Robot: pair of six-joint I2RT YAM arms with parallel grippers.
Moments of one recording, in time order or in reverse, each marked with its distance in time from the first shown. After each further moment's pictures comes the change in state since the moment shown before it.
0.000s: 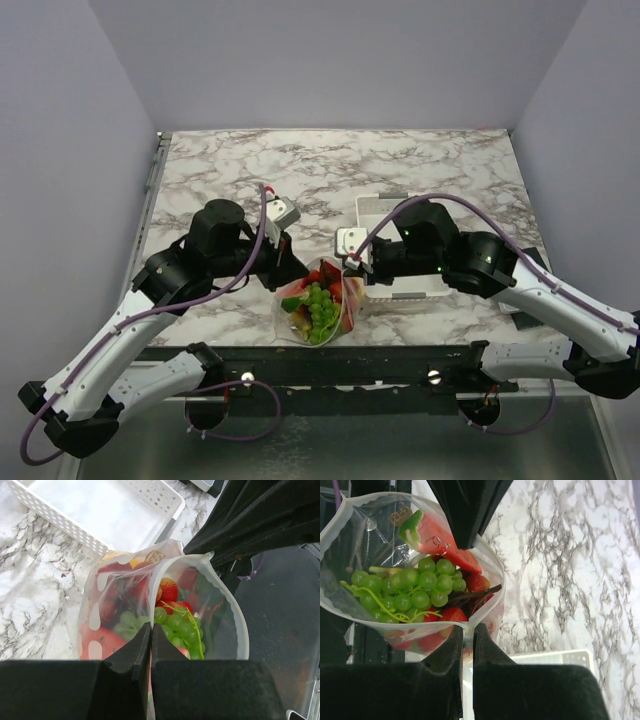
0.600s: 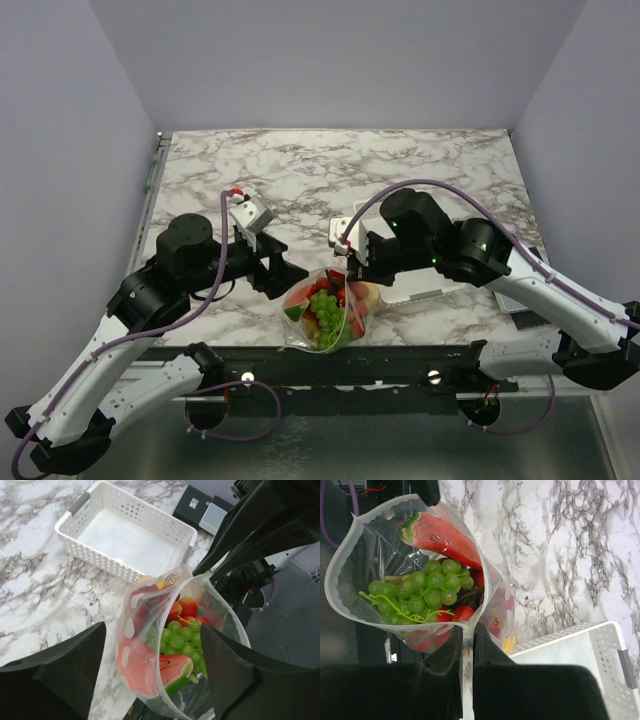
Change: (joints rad) left arm 0.000 -0.151 -0.034 0.081 -0.126 -0.002; right arm 0.000 0.097 0.169 -0.222 0.020 0.139
